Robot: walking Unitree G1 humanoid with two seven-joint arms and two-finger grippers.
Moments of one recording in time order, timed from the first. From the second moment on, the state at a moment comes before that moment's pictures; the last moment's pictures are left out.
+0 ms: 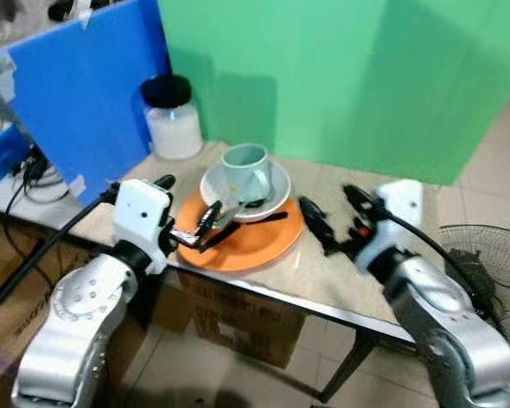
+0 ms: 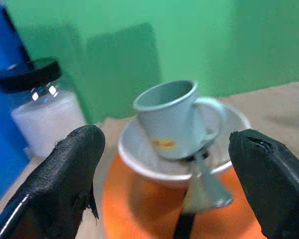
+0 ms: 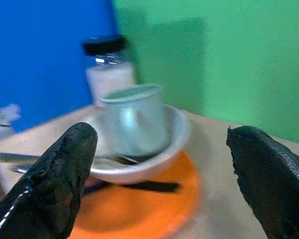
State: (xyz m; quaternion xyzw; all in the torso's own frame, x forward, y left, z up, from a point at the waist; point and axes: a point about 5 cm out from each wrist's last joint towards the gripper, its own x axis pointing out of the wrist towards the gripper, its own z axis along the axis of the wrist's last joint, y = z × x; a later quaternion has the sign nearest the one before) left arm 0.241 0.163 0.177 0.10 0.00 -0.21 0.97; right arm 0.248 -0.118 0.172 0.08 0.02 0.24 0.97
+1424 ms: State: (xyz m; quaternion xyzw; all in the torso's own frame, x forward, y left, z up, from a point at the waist) left arm 0.236 0.180 0.176 0.10 0.05 -0.27 0.96; right arm 0.364 -0.071 0.167 -0.02 0.07 0.34 0.94
